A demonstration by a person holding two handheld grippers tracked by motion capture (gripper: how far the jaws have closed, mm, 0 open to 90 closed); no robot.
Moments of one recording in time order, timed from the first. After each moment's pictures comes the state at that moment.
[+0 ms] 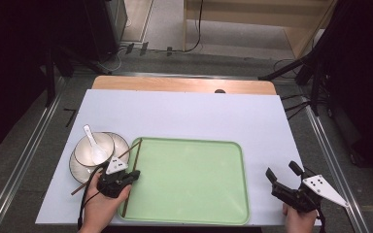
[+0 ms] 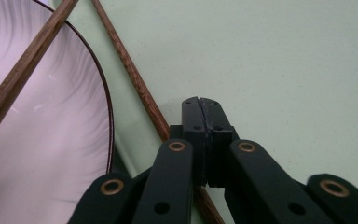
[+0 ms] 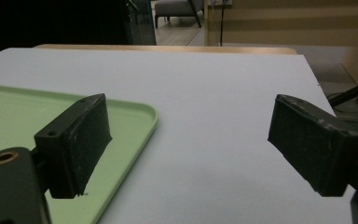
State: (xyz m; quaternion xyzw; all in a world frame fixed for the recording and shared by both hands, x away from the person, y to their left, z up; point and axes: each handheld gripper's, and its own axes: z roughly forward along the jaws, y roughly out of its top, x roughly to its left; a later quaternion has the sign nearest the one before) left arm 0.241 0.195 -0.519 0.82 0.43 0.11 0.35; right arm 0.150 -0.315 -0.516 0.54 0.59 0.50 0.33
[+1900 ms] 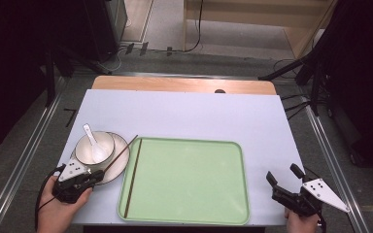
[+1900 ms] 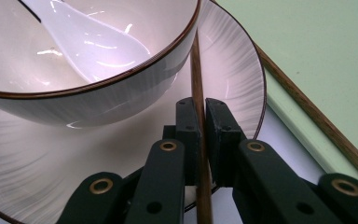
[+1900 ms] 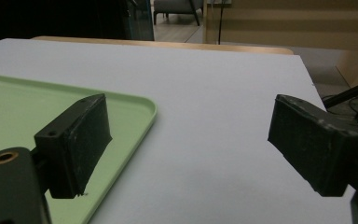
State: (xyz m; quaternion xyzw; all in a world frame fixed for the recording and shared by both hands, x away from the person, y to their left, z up) left arm 0.226 0.286 -0.494 0.83 0.41 0.17 0.34; right arm 0.142 -0.315 -0.515 0.53 0.60 0.48 0.34
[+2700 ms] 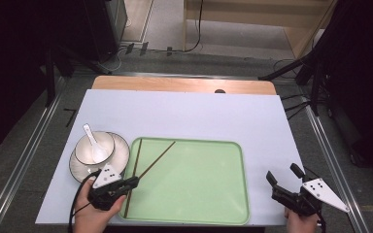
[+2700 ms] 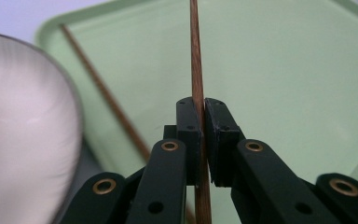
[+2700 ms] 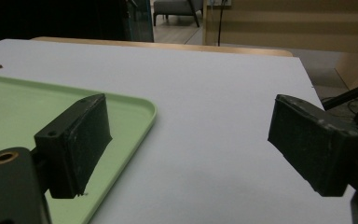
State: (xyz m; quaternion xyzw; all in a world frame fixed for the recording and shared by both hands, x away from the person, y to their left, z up) left arm 0.206 0.191 -0.493 0.83 0.38 0.10 0.40; right arm 0.142 -0.314 -0.515 0.53 0.60 0.48 0.35
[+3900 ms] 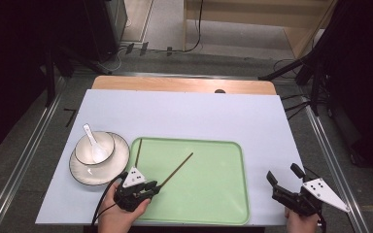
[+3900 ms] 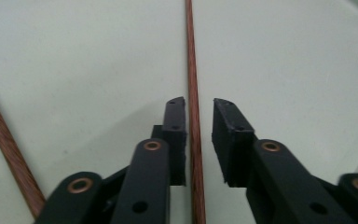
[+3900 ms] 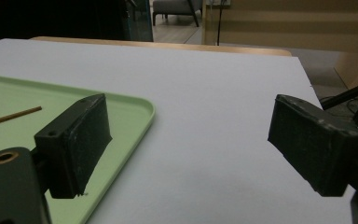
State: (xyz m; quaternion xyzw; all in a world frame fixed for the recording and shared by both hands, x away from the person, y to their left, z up) left arm 0.210 0.148 -0.511 0.84 0.37 0.07 0.39; right arm 0.142 -0.315 -0.515 0.53 0.60 0.48 0.35
